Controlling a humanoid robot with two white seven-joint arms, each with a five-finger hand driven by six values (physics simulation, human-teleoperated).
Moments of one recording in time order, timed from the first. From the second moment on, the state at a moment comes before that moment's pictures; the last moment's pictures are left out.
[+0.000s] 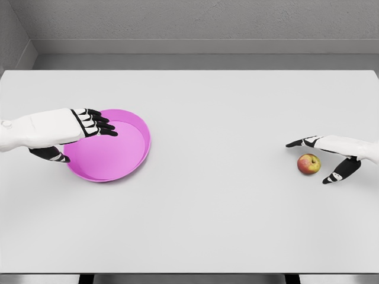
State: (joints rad) left arm -0.44 1.04 -0.49 -1.71 -0.29 -0.61 -0.49; right arm -0.50 -0.96 0.69 -1.20 -0.06 -0.61 0.61
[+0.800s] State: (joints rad) left arm -0.44 1.04 -0.48 -1.71 -0.29 -0.61 -0.49; right arm -0.50 -0.94 0.69 -1.21 -0.06 -0.61 0.61
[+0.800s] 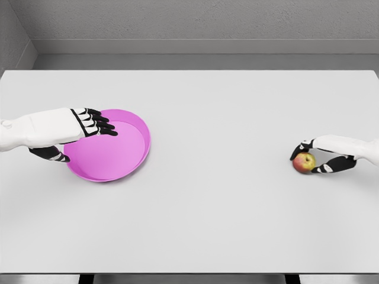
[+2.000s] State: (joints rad) left arm -0.78 0.97 -0.70 -1.70 -0.29 -0.61 -0.49; right arm -0.59 -0.88 0.52 -1.20 -0.17 -0.61 0.61
